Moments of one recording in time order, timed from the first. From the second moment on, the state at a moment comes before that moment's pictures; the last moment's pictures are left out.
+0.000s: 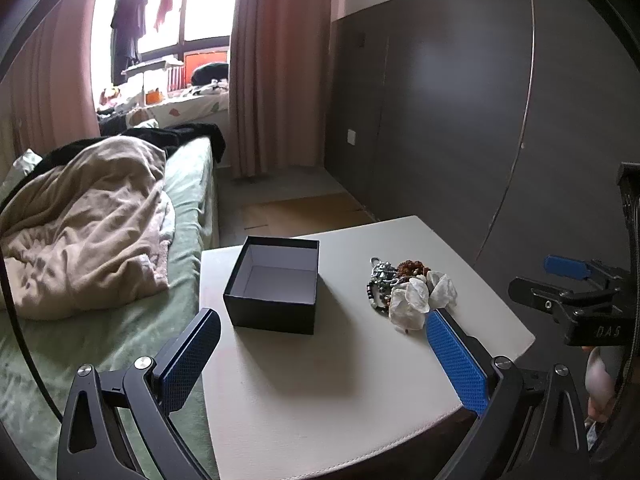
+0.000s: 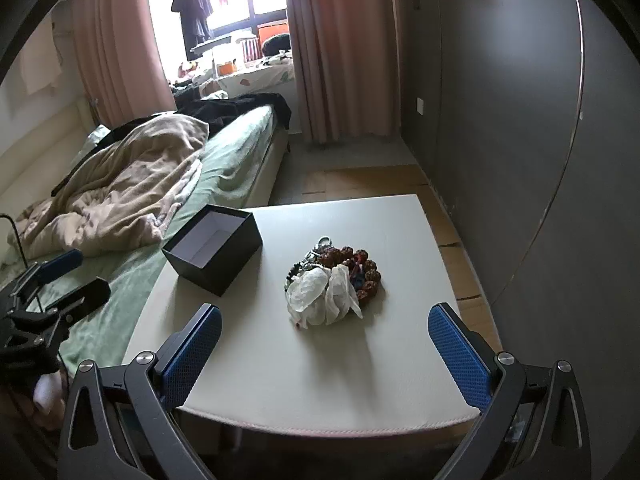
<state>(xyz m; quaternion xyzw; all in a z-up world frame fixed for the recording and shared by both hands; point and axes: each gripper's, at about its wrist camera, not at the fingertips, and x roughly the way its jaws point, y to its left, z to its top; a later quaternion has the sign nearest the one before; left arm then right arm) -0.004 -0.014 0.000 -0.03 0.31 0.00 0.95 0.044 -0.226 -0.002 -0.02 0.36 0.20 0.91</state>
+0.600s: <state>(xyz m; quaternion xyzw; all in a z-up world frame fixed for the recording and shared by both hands) -0.008 -0.007 0.002 -0.04 0.30 0.01 0.95 0.043 -0.224 0.001 -0.02 0.36 0.20 0.91</state>
